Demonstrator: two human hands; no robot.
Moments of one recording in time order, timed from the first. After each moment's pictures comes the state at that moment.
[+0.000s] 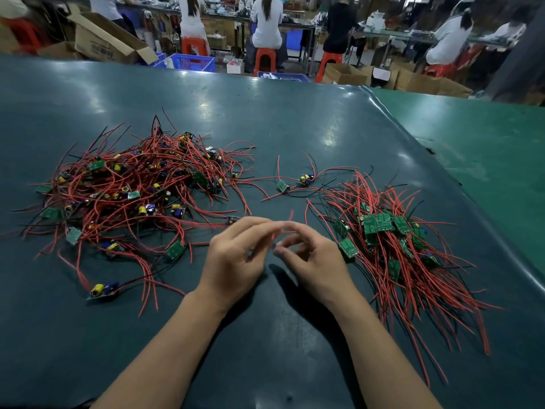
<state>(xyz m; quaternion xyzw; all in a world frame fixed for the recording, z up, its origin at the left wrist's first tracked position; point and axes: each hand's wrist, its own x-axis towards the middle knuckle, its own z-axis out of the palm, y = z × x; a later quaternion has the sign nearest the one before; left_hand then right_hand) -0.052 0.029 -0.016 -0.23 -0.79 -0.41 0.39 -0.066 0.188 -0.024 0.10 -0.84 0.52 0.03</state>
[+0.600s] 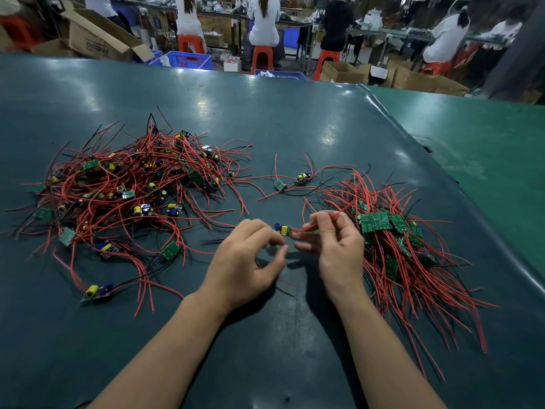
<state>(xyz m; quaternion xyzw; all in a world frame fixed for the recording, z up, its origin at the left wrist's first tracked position) -0.052 0.035 -0.021 -0.25 -0.85 -0.37 0.30 -0.069 0.190 -0.010 -0.01 -0.63 0.76 0.13</state>
